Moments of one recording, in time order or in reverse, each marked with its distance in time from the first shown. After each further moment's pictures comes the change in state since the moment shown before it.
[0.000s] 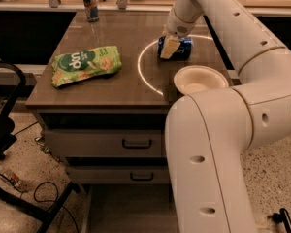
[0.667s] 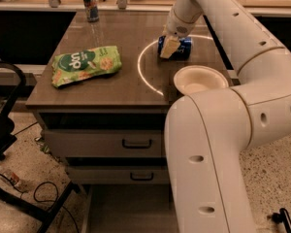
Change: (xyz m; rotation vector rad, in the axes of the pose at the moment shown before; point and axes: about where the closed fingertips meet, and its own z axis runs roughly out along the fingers) arm -0.001 0.000 0.002 -0.005 0.000 0.000
